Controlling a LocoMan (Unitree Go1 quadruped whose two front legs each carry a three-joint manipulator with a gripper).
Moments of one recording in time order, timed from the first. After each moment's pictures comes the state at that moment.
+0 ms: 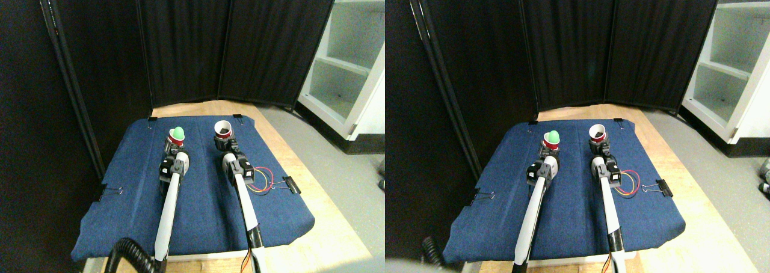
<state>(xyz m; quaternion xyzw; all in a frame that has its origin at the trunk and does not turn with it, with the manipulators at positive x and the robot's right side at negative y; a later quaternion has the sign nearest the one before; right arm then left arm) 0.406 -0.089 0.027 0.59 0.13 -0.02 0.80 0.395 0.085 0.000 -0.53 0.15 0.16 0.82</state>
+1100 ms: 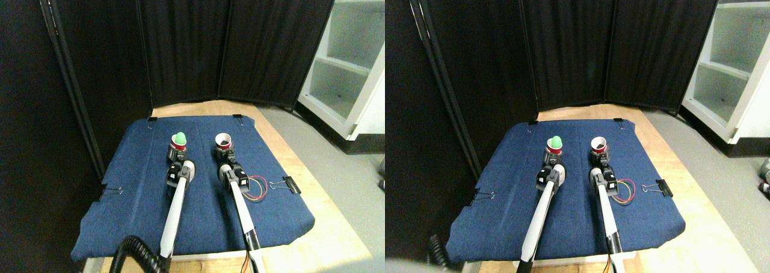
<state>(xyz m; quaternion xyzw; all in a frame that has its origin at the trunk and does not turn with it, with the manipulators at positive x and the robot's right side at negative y) 0.409 -0.099 -0.011 0.60 0.11 -0.09 0.78 0.405 0.075 -0.028 -0.57 0.11 0.19 0.79</state>
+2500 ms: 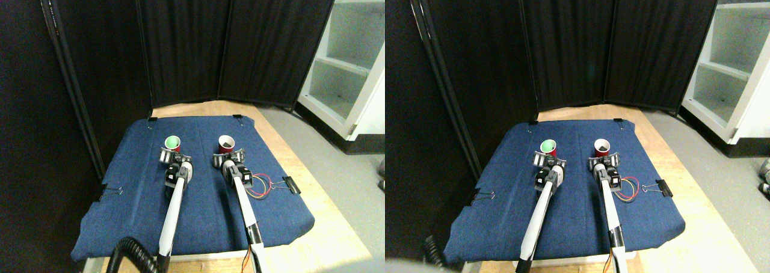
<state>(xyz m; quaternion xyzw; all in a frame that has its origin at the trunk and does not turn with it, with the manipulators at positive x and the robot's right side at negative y) 0.407 -0.109 -0.028 0.64 0.18 -0.15 0.73 0.406 0.088 -0.034 -0.52 0.11 0.22 0.82</state>
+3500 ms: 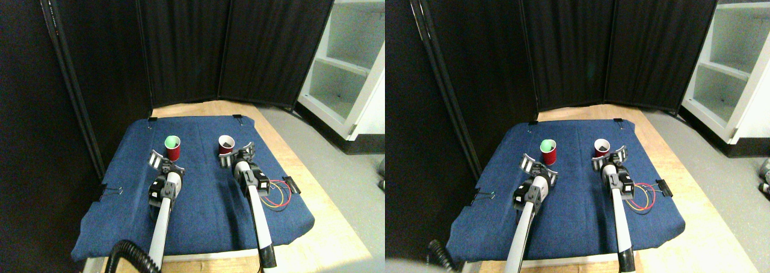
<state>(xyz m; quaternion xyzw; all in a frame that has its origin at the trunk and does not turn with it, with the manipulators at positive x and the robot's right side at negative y) 0.370 -0.118 0.017 0.60 0.18 -0.04 0.78 0.349 0.108 -0.006 -0.49 0.16 0.14 0.85</state>
